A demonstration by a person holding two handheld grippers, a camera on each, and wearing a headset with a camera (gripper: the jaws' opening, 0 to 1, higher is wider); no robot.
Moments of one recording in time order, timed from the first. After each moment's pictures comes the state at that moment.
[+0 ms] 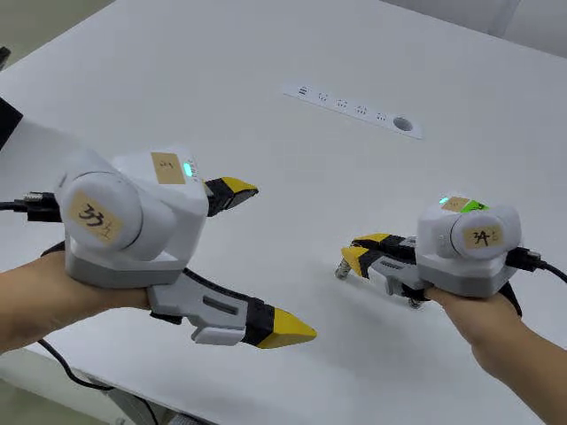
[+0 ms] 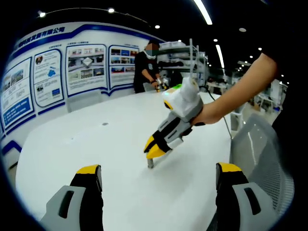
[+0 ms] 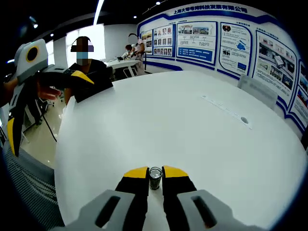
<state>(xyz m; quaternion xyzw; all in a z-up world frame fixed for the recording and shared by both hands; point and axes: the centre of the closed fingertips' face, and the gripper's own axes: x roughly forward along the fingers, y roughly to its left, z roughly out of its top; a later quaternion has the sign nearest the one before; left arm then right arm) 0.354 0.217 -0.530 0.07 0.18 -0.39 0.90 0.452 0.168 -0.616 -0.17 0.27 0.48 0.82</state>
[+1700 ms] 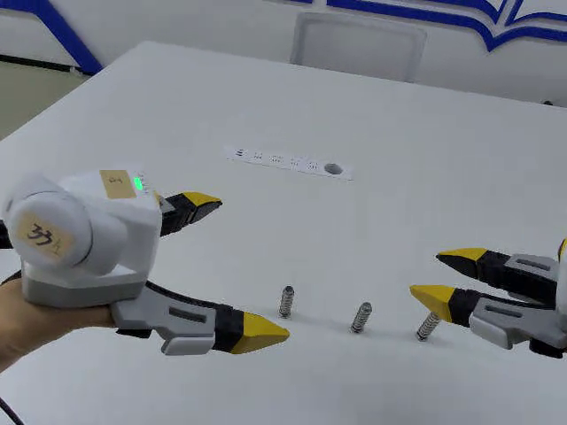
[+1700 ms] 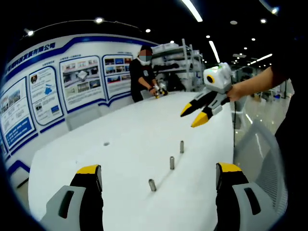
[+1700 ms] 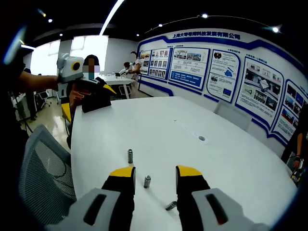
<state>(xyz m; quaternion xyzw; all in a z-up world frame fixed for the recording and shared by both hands) 0.373 0.177 -0.468 0.12 0.15 -0.39 0.90 0.418 0.002 -0.485 -0.19 0.16 0.46 0.85</state>
